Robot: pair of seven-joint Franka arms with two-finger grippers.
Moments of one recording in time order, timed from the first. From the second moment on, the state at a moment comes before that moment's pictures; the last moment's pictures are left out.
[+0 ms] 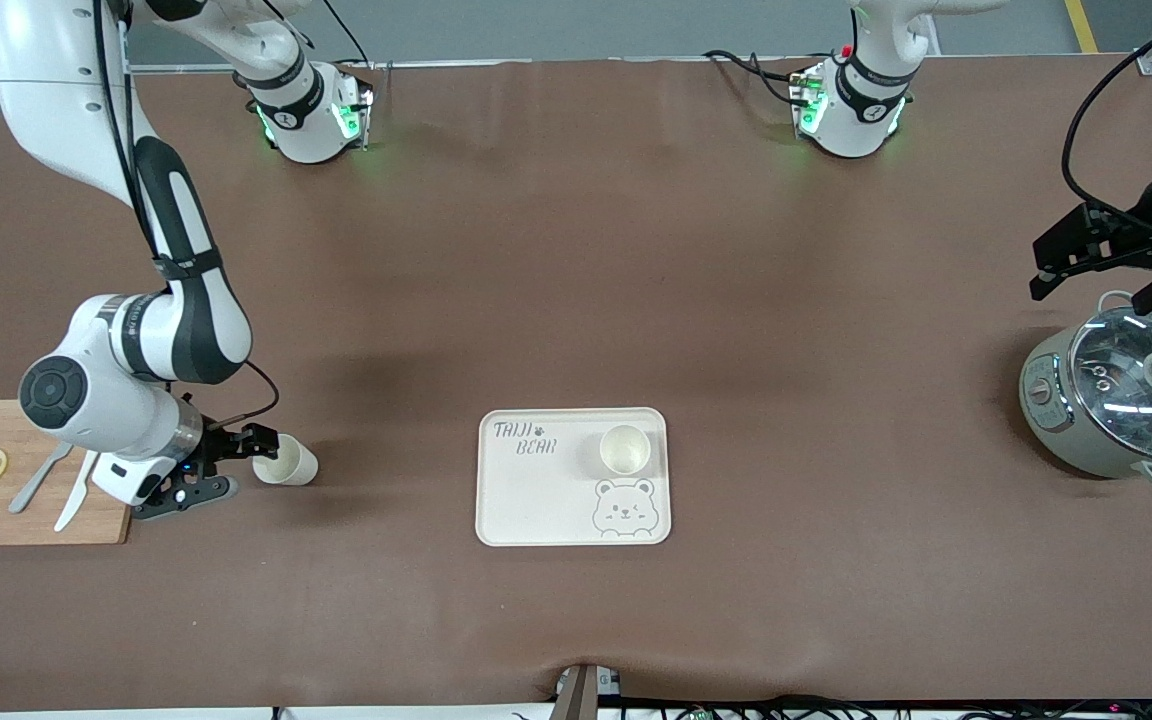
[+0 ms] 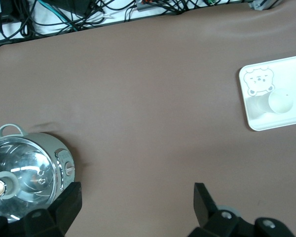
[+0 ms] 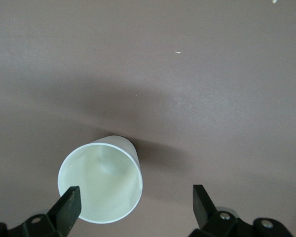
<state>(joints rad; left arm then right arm) -0.03 0.04 -0.07 -1.48 -0.02 1.69 0.10 0.15 0.57 -0.14 -1.69 0.13 2.28 -0.35</state>
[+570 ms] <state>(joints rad) -0.03 0.03 -0.10 -1.48 -0.02 1.69 0.10 0.15 0.64 -0.14 -1.70 0.13 2.36 -0.40</state>
